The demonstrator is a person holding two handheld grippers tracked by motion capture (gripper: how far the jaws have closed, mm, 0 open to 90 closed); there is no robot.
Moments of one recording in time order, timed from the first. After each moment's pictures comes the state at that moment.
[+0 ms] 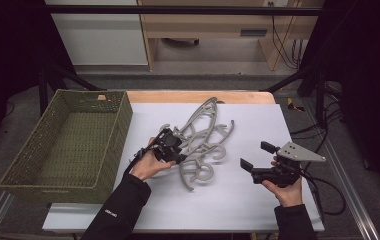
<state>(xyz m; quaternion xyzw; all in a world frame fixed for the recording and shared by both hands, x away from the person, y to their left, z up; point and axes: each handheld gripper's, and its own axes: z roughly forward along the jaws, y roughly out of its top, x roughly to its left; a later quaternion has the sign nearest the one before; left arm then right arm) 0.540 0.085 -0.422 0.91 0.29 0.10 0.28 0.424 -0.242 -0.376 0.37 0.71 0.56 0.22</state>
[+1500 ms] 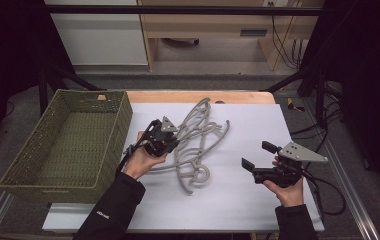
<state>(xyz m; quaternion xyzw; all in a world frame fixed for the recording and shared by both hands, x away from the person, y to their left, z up) 0.515 0.108 -0.366 0.87 0.30 0.19 0.33 0.423 -0.245 -0.375 0.37 0.71 0.56 0.22</state>
